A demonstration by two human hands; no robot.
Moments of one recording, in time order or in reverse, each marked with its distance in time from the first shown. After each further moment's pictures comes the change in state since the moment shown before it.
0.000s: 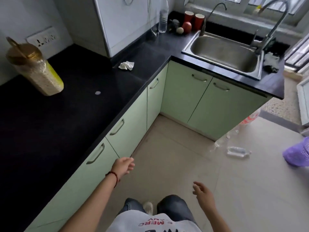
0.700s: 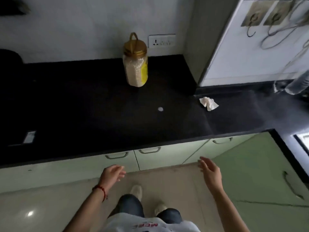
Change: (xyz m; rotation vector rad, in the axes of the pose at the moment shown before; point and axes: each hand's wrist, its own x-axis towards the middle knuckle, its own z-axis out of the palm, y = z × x) left_hand 0.022 0.043 -0.015 -0.636 0.698 -0.153; right_hand 0.200 -0.355 0.088 -0.338 -0.572 -0.613
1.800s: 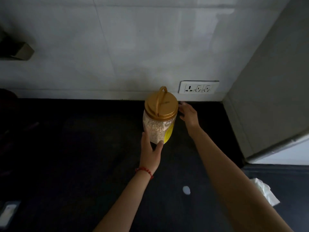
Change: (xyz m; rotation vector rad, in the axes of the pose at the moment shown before) left_hand 0.209 0.302 0.047 -0.070 0.154 0.381; right_hand 0.313 -0.361 0.239 0.248 -0.382 -0.208
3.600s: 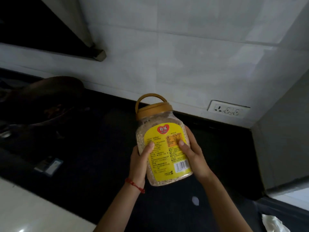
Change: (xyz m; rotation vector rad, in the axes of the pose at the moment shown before) left_hand -0.084 0.020 -0.069 -0.666 0.247 -0.016; right_hand -0.147 -0.015 0.011 0.156 -0.700 -0.123
